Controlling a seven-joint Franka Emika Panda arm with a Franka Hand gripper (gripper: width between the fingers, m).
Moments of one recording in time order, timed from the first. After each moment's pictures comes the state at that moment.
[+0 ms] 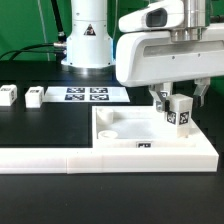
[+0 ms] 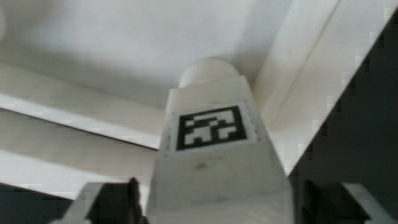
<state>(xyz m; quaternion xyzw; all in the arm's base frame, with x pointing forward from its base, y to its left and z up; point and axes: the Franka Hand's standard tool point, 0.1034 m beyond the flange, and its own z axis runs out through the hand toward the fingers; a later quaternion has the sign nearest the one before) 0.607 0.119 0.074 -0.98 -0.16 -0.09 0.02</state>
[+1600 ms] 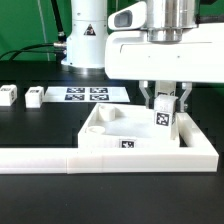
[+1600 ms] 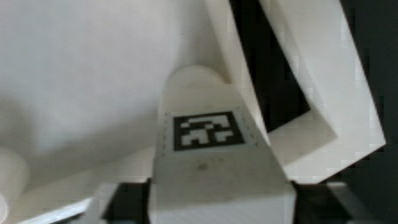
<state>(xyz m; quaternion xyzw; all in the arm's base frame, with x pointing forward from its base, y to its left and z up) 0.610 0.099 0.078 -0.96 0.27 -0.09 0.03</state>
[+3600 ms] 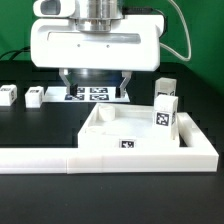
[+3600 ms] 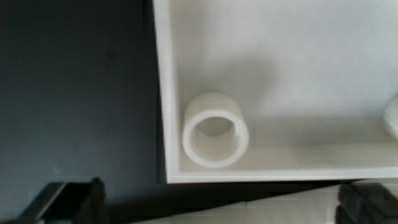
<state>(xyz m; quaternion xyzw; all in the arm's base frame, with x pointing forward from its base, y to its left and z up) 0.570 -0.010 0.086 -0.99 0.12 -0.05 0.00</state>
